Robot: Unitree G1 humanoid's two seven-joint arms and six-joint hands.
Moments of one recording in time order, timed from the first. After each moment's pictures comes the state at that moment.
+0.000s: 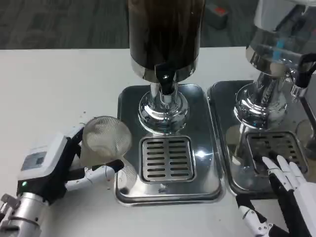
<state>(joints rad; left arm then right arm) -0.20 0.54 -0.30 0.82 0.64 -0.57 0.55 0.68 -0.24 0.15 -0.52 -0.88 -0.01 -0.14</state>
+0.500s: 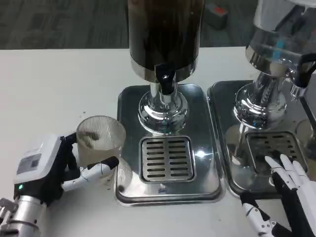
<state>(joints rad) -0.21 0.52 -0.29 0.86 0.63 -0.57 0.60 0.68 -0.23 0.14 -0.52 -0.87 -0.01 -0.14</state>
